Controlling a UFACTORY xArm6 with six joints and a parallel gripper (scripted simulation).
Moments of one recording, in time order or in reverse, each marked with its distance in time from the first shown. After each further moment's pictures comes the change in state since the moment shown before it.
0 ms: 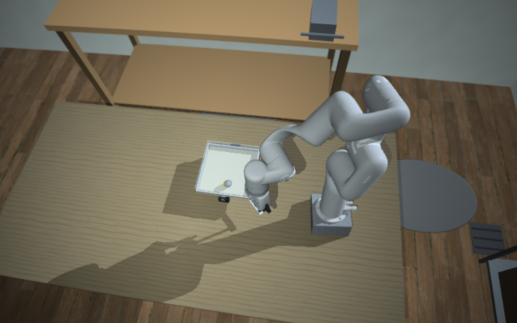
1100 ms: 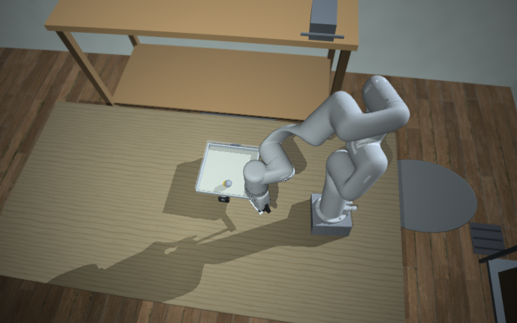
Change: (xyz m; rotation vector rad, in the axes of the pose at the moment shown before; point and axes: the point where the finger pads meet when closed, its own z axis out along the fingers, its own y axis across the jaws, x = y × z) arm 0.000 0.000 -0.001 -0.002 0.006 0.000
